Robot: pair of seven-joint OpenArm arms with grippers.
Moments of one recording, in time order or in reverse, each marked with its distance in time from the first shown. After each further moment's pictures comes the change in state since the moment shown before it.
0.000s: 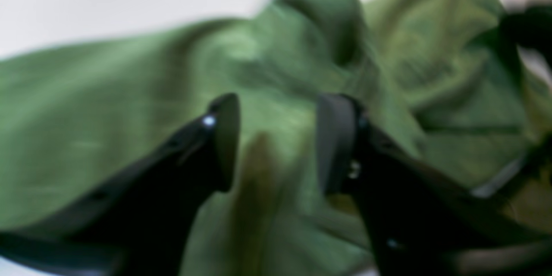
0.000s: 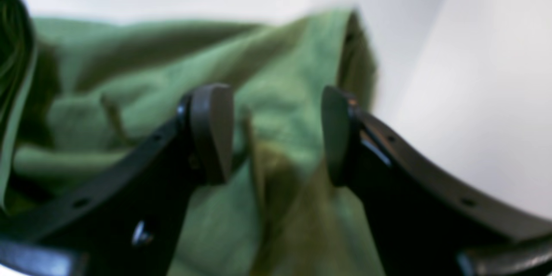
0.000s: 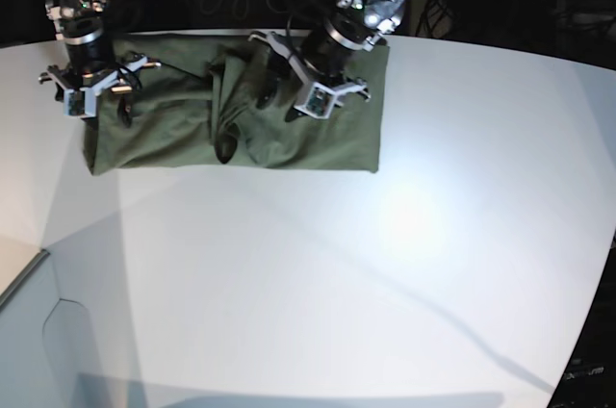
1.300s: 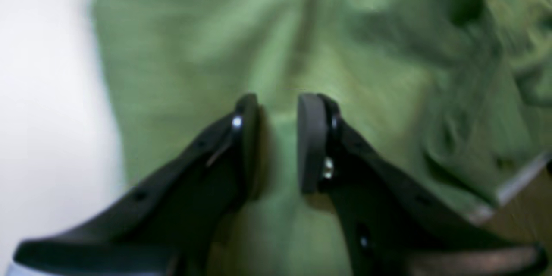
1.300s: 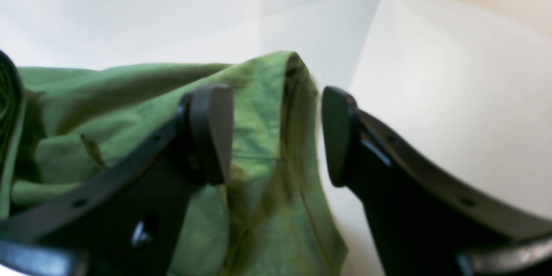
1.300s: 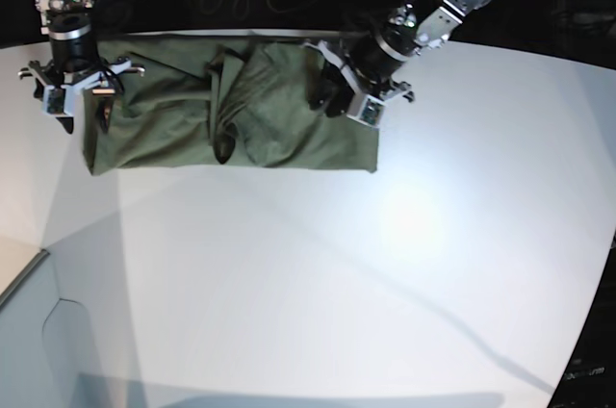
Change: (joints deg) left arm -8.8 -17.2 17.0 -1.1 -24.1 9.0 -0.9; right arm -0.3 -3.4 4.9 6.5 0.0 0.0 -0.3
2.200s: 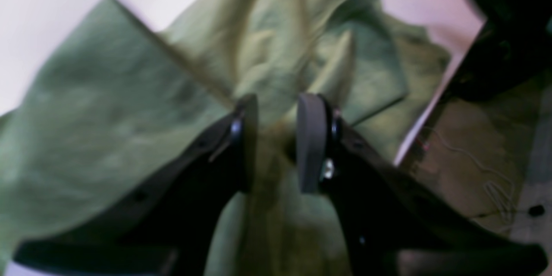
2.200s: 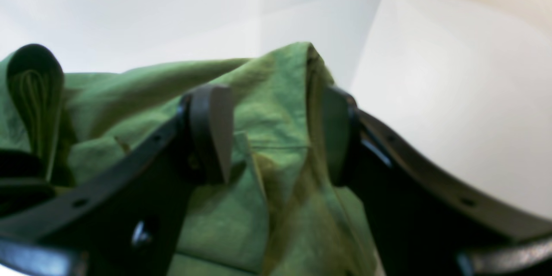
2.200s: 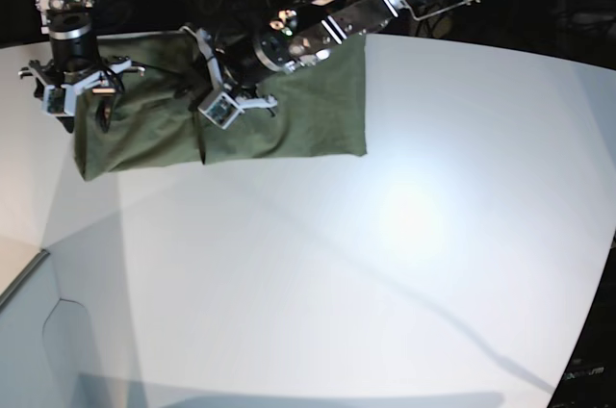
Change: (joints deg) left arm -13.8 16.5 20.7 -11.4 0.0 -0.1 -0.2; right arm -0.1 0.0 0.0 -0.1 0.0 0.0 0.0
